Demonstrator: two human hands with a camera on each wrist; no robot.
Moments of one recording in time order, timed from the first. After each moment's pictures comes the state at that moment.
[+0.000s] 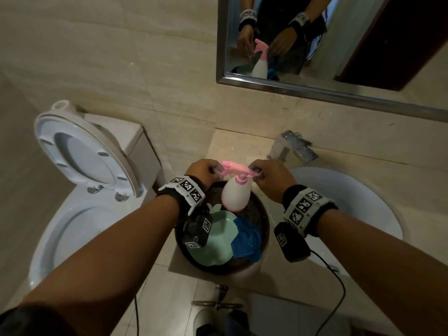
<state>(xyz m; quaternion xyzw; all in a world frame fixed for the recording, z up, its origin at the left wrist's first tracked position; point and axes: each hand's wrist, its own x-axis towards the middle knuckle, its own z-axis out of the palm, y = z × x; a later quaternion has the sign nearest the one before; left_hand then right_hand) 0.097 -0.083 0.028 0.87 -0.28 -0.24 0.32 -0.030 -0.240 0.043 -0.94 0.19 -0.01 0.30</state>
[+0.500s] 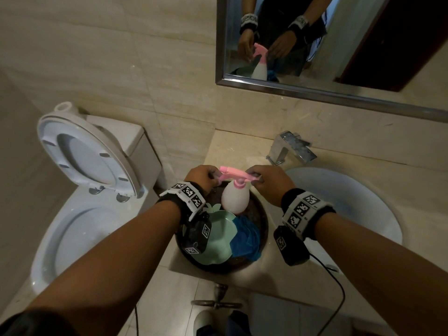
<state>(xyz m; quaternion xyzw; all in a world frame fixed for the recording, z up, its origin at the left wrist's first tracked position) 0.086 -0.080 0.021 0.88 -0.25 -0.24 0.32 -0.038 -0.241 0.037 -0.94 0.18 0.00 0.31</state>
